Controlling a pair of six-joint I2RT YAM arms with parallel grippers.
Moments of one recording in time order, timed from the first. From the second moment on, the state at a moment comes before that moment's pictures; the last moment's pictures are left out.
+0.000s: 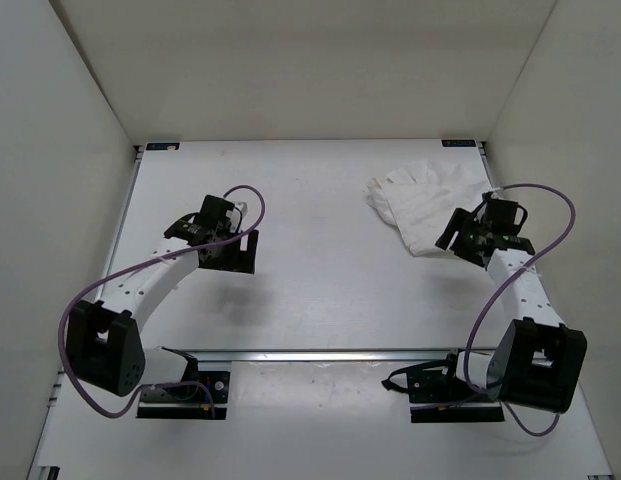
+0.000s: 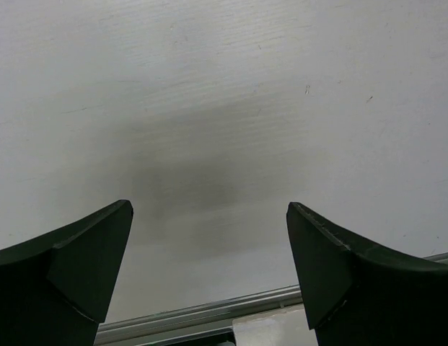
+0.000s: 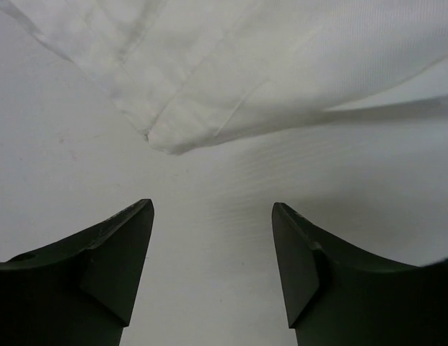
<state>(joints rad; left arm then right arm) -0.35 1.33 0.97 -0.73 0.01 -0.19 -0.20 1.23 0.86 -0.46 -0.16 0.27</state>
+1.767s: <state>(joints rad) -0.33 1.37 0.89 -0.67 0.09 -0.16 -0.09 1.63 0.78 0.00 -0.15 0.55</state>
